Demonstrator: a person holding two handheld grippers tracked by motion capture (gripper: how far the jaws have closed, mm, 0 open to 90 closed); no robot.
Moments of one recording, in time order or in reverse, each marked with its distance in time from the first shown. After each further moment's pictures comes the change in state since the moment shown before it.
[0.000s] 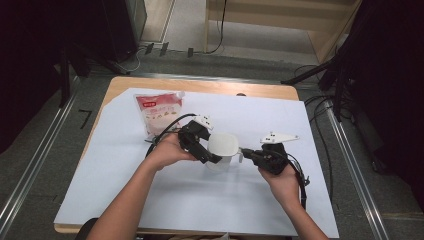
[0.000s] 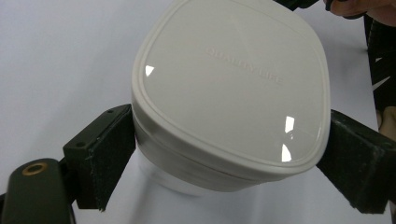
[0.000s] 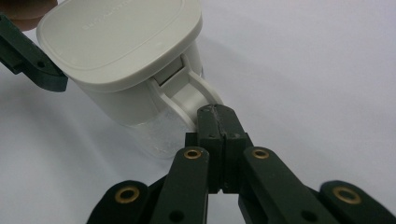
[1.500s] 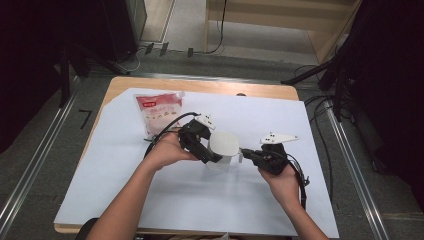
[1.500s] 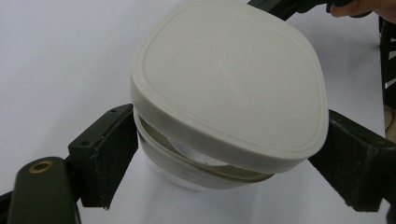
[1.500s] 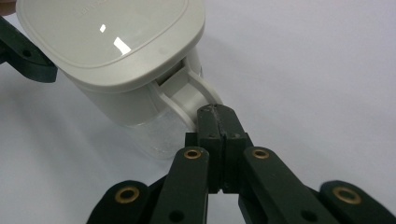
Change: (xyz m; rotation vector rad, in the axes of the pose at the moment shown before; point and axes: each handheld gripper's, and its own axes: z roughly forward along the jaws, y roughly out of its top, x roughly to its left) left arm -0.012 0.010 -0.008 0.033 0.063 0.005; right arm 0.001 0.000 0.000 0.000 0.000 -0.009
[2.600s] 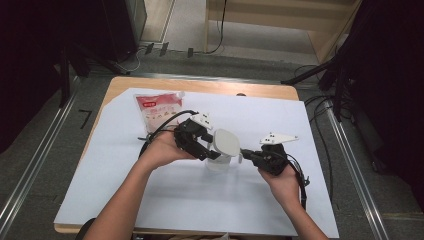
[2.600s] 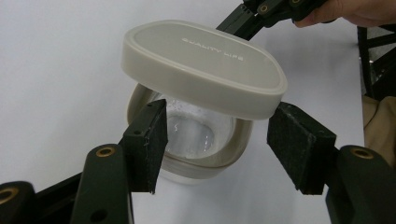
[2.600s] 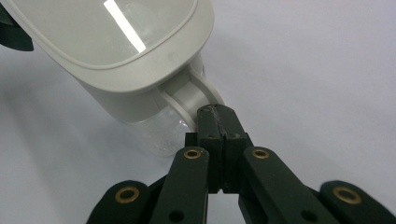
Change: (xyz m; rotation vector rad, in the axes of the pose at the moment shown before) left arm -0.014 0.007 -0.024 -0.010 0.003 0.063; right arm 0.001 -0.001 -0.001 0.008 0.011 -0.001
